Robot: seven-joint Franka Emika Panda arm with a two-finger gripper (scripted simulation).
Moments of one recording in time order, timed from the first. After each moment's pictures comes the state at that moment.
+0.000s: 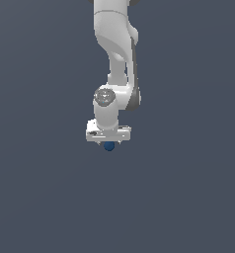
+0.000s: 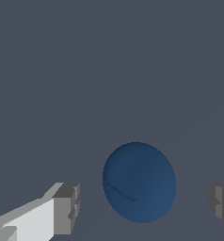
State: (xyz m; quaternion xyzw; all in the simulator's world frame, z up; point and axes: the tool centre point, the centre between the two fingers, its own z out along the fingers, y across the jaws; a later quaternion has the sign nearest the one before) arm -0.032 -0.041 0.058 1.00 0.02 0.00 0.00
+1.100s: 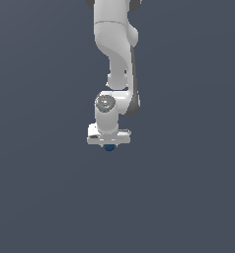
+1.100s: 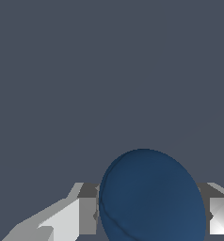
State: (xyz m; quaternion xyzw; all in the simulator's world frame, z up) arm -0.031 -0.041 0.032 1.00 0.02 0.00 0.00
